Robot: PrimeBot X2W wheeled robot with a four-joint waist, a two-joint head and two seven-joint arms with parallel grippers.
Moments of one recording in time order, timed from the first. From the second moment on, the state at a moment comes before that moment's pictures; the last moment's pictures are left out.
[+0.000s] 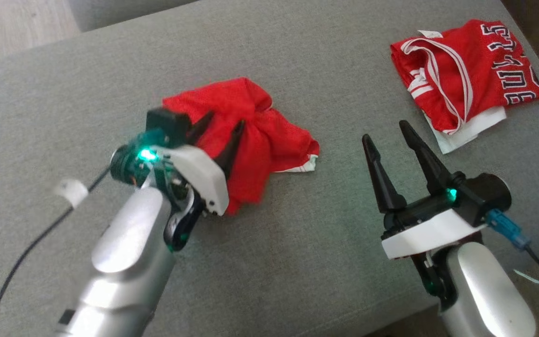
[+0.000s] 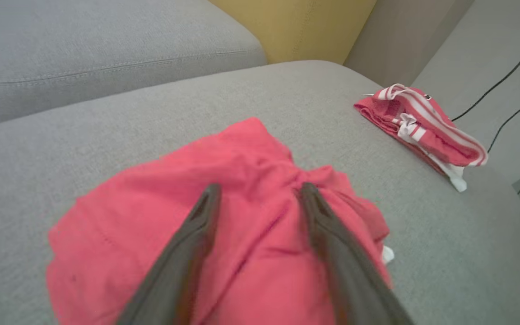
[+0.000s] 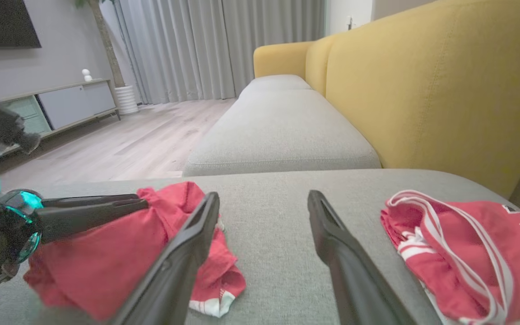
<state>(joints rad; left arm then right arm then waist) -0.61 0.10 -0.47 0.48 -0.46 -0.12 0.27 -0.21 -0.11 0.28 0.10 0.20 0.13 -0.15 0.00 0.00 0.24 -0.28</state>
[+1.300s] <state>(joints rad) 0.04 0.20 -0.10 0.22 -0.45 0.03 -0.25 -0.01 -0.12 0.16 0.11 0.20 0.13 -0.06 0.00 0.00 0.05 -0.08</state>
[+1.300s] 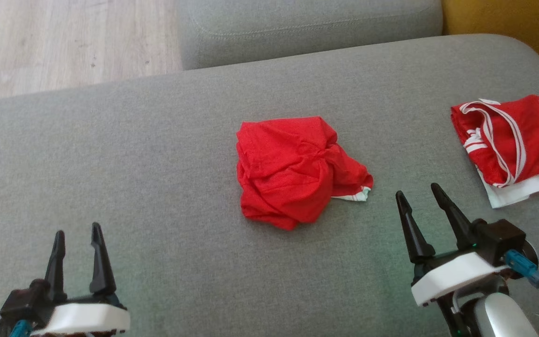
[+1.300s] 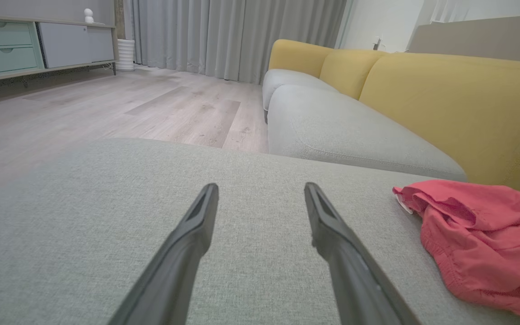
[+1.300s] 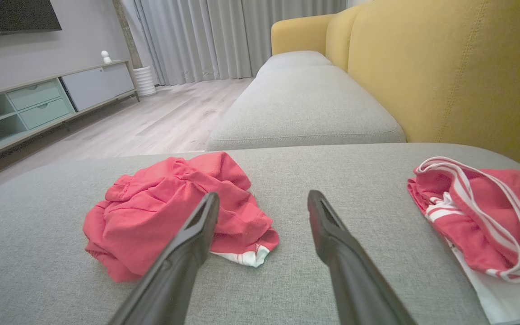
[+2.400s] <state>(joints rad) -0.10 0.19 -0.16 0.22 -0.42 0.02 -0.25 -0.34 -0.11 0.20 0.59 0.25 0.13 0.22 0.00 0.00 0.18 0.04</state>
